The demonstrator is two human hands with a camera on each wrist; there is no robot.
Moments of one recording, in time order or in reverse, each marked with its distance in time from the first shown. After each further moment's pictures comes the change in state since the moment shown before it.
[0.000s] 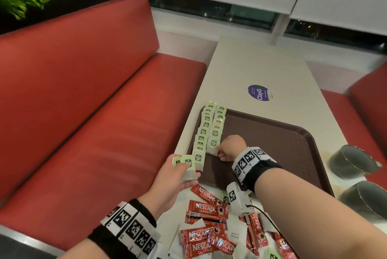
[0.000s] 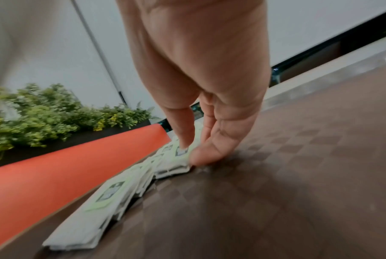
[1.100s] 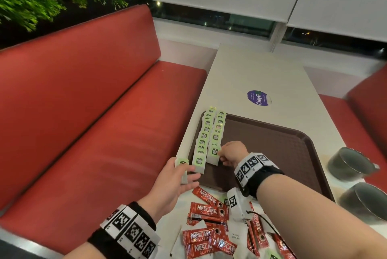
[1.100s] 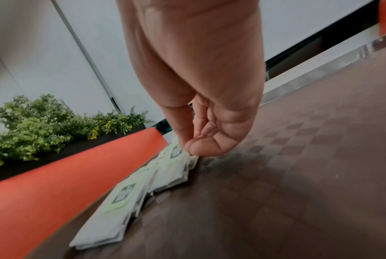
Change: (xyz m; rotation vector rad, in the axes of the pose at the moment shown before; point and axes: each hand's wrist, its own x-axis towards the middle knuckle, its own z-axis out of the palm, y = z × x) left_hand -0.017 0.012 0.001 -0.031 -0.007 0.005; right_hand -0.025 0.004 -0.004 0.074 -0.036 -0.057
